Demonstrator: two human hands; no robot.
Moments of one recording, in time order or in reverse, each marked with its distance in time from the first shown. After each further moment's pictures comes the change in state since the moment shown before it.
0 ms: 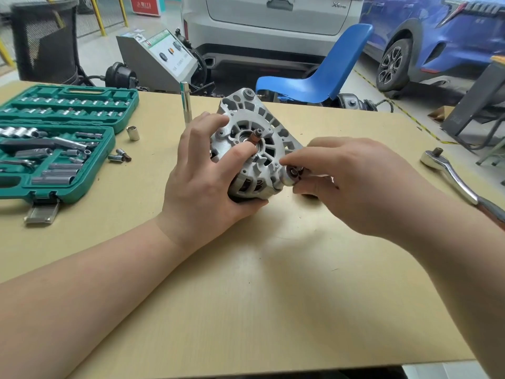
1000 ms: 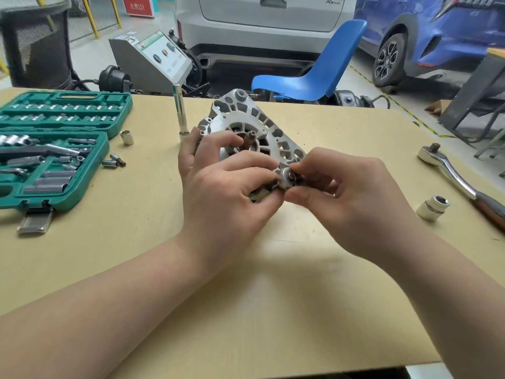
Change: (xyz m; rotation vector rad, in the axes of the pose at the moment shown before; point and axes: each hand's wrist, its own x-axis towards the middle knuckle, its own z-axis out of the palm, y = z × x) left_hand 0.011 0.050 -0.007 -0.130 0.024 -0.150; right_hand -0.017 0.003 0.034 0.449 0.261 0.179
